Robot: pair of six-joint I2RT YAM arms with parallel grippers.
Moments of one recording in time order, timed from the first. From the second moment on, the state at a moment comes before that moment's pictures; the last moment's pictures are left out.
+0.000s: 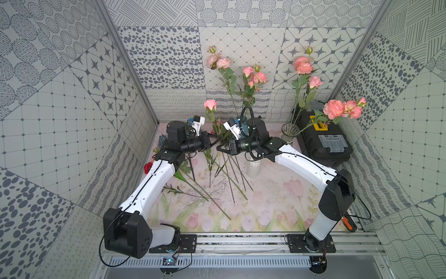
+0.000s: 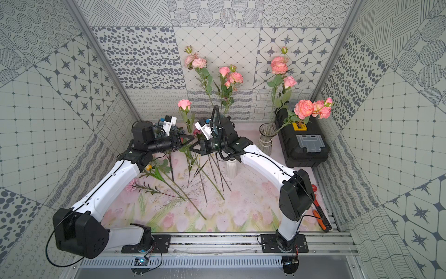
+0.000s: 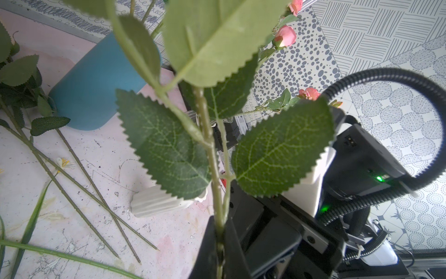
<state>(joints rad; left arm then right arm) -0.24 1.31 1.13 -0.13 0.86 -0.75 0.71 1.74 1.55 -0.24 -0.73 0.49</state>
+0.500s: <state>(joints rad) -0.25 1.29 1.18 -0.21 0.83 -0.72 0.70 1.74 1.55 -0.27 -0.64 0.44</state>
